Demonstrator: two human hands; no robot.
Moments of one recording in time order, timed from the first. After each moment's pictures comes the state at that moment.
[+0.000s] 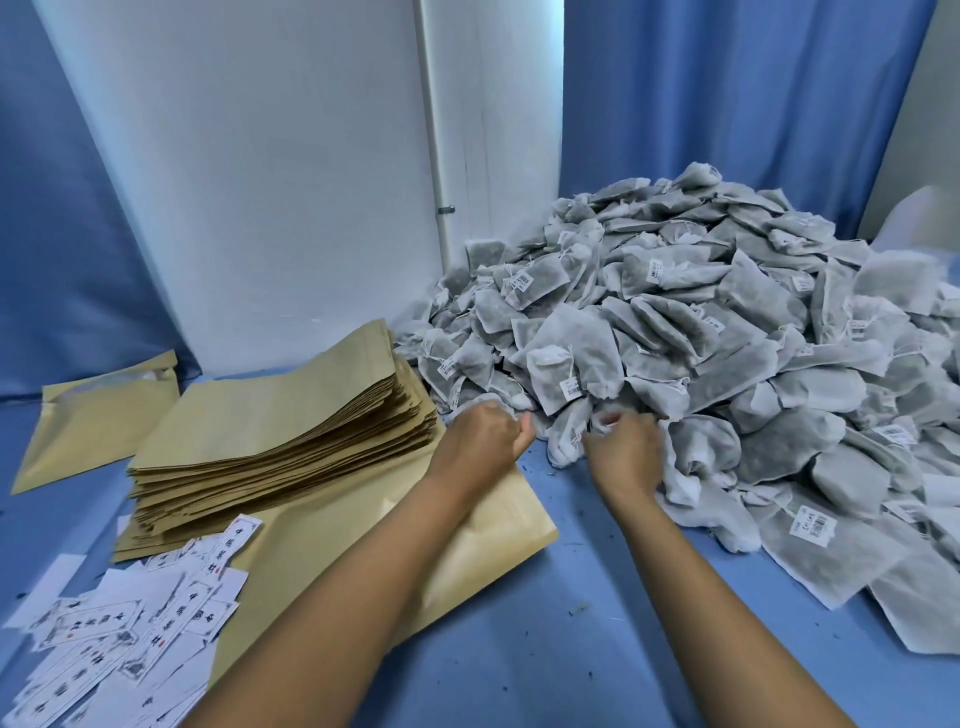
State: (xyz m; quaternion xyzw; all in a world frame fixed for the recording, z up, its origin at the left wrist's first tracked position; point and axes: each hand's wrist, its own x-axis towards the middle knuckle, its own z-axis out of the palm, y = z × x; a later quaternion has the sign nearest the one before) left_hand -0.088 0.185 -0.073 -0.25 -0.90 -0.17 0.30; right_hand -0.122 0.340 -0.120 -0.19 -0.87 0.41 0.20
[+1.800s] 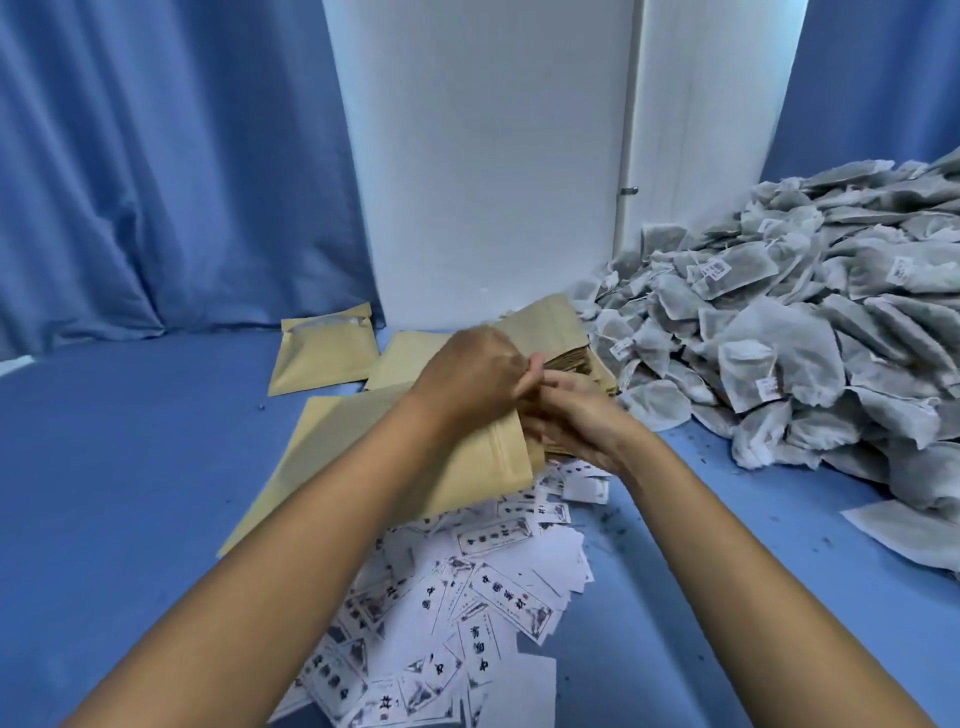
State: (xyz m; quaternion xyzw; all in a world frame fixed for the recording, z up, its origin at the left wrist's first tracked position) left_hand -0.001 -0.002 -0.007 -0.22 -0.89 0.02 0.40; right_hand -0.063 0.145 -0.070 0.20 -0.55 0.78 -0.20
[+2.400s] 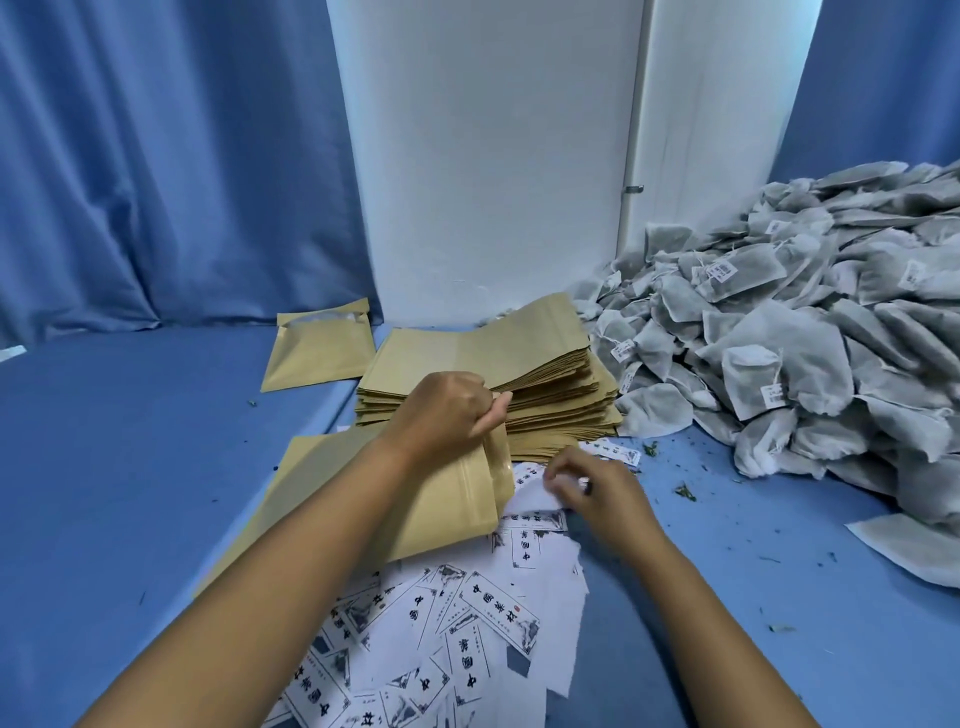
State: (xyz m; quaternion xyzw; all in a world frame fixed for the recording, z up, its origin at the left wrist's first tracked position) left_hand -0.001 -0.027 -0.050 -0.20 -0.90 -0.06 0.37; right_hand -0.043 0.173 -0.143 0.30 -0.84 0.44 0.07
